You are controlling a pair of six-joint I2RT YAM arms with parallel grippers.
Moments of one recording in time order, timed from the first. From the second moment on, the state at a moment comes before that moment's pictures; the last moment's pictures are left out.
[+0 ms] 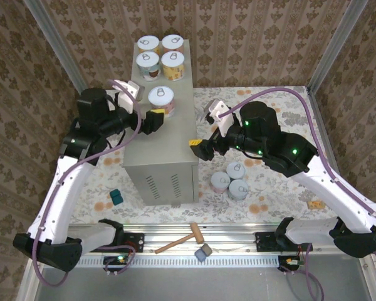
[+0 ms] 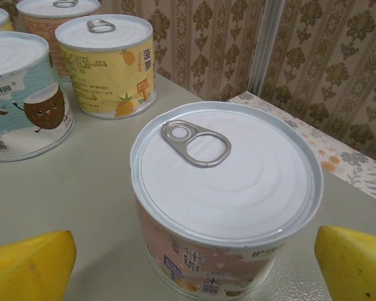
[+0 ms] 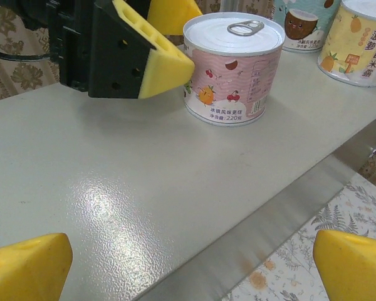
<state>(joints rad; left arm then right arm) -0.37 1.14 1.40 -0.56 0.44 0.07 0.80 1.21 1.52 -0.67 -0.09 -0.10</state>
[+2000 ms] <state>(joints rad) -0.36 1.31 1.43 -0.42 0.42 0.02 0.80 1.20 1.47 -0.62 -0.09 -0.10</state>
